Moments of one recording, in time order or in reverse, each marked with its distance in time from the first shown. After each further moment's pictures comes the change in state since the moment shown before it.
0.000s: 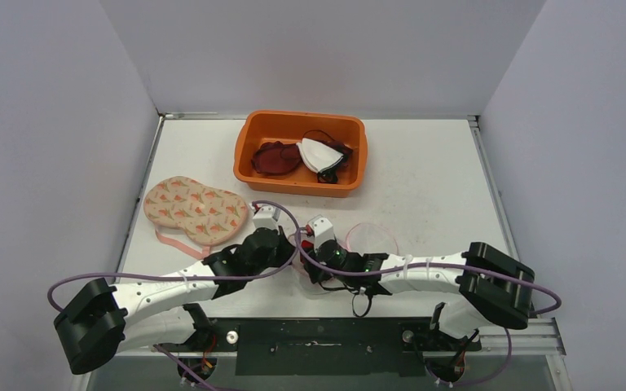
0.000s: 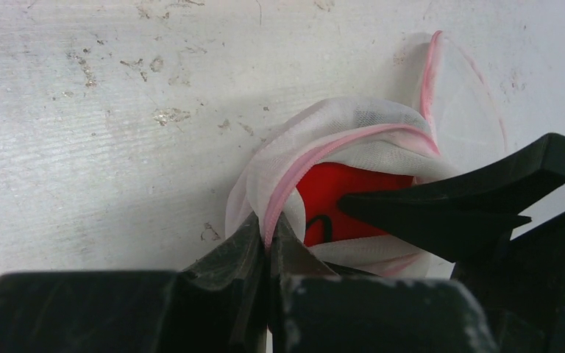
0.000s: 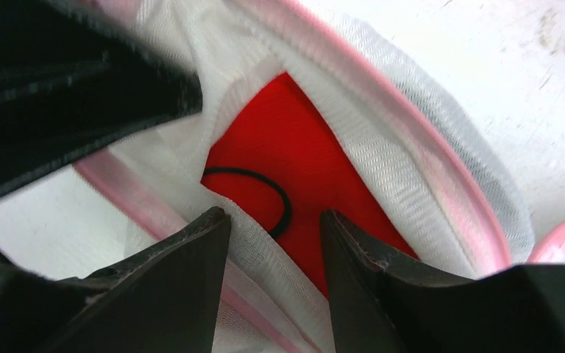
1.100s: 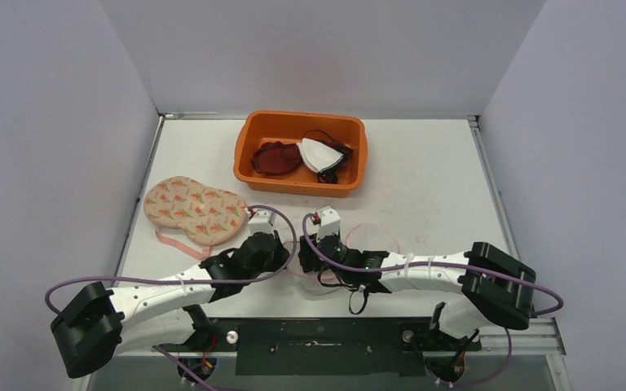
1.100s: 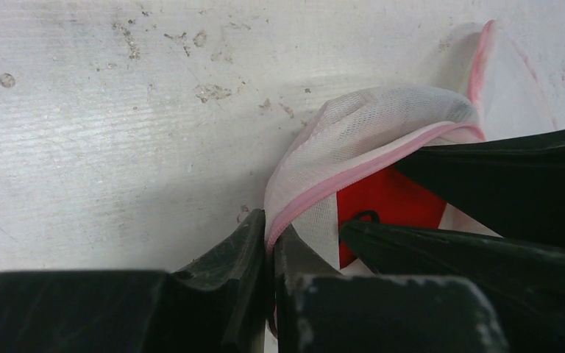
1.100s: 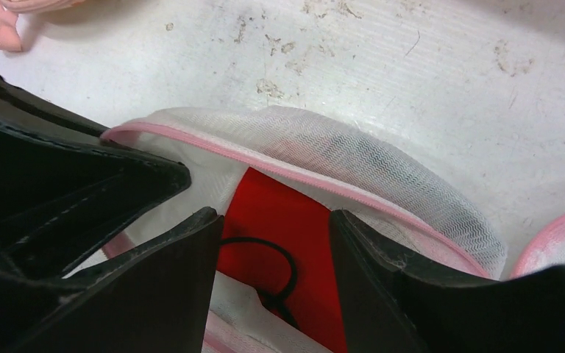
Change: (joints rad) left arm 0.002 -0.013 -0.043 -0.041 -0.037 -0.003; right arm -0.008 -0.030 0.005 0.067 0.087 0.148
